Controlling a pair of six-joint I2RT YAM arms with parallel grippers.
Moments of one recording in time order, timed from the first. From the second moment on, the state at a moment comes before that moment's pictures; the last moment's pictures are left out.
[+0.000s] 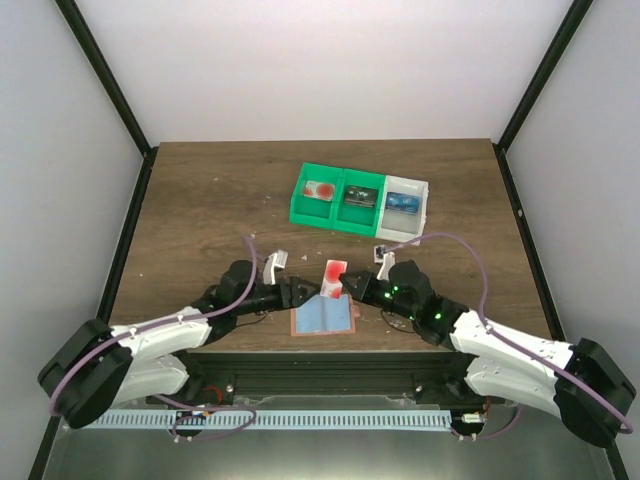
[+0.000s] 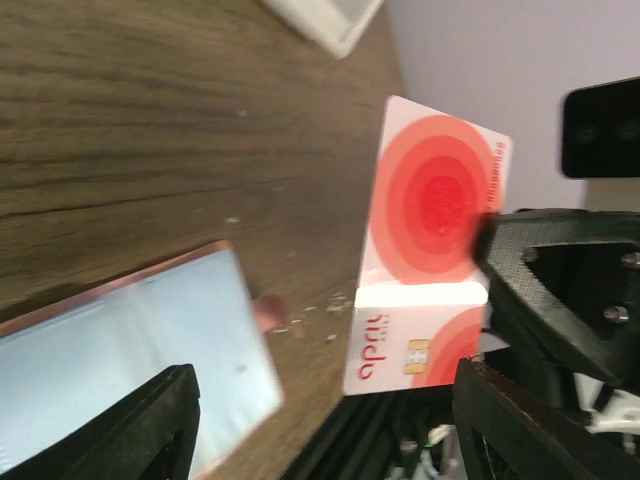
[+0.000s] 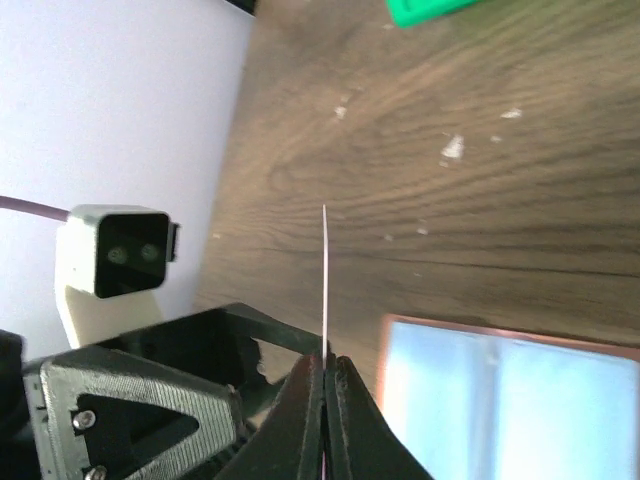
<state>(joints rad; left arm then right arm) -0.74 1.19 0.32 0.41 0.43 -0.96 0.83 0.96 0.39 0.16 -0.09 1.02</state>
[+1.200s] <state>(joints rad) -0.67 0.96 0.15 0.72 0.72 -1.12 0.67 0.84 0.45 0.05 -0.56 0.67</state>
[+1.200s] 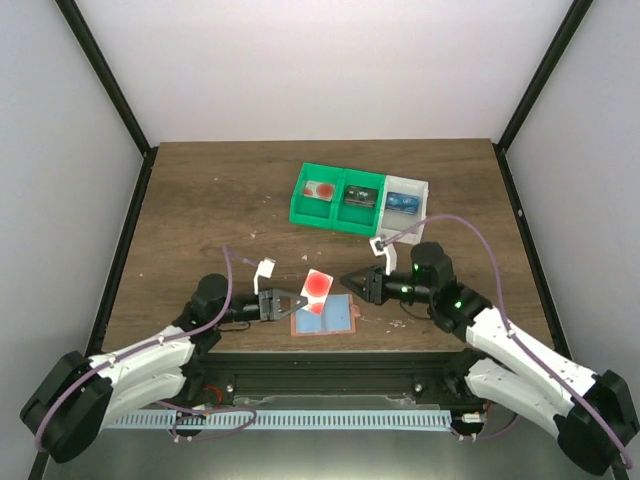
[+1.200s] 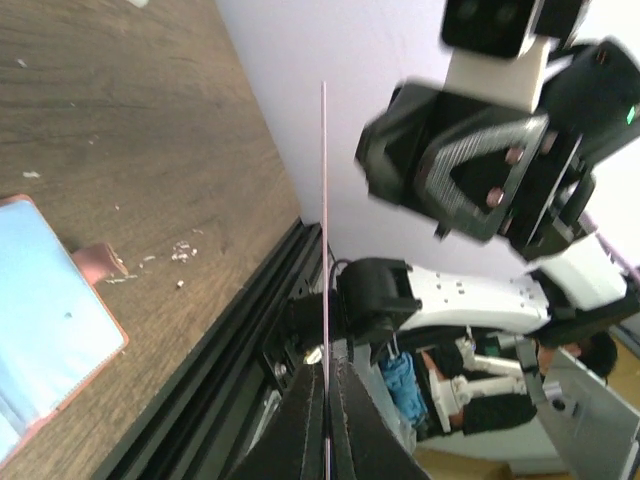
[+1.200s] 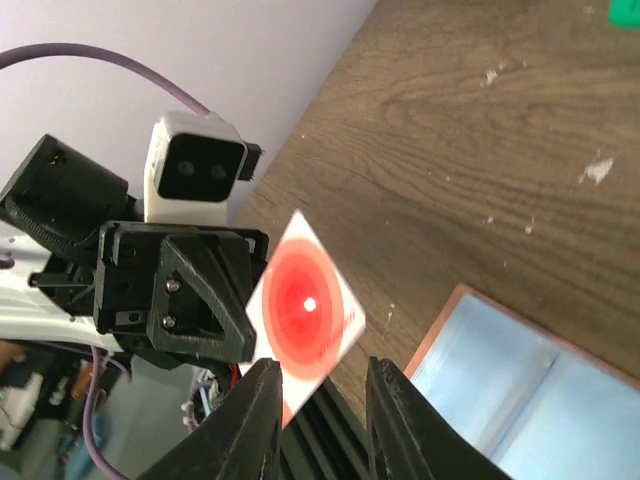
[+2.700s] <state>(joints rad) -0.67 0.87 0.24 0.39 0.98 -0.93 0.62 1.18 0.70 -0.22 -1.11 0.38</state>
